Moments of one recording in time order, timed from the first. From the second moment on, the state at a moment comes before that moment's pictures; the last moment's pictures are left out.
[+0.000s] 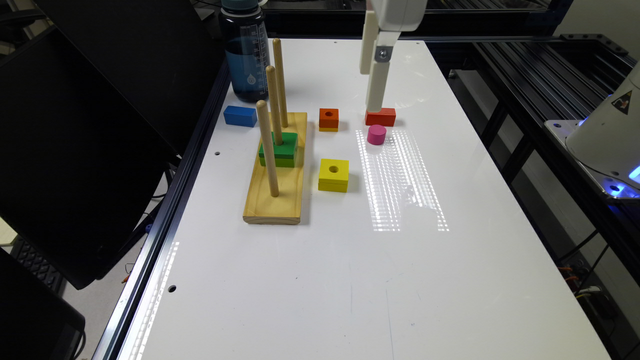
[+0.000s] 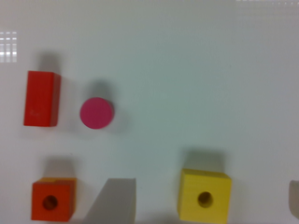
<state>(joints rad) -0.17 -0.04 0.32 -2.33 0.01 2.30 0.92</state>
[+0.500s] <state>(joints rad) -0.17 0.03 0.32 -2.32 0.00 2.34 0.93</state>
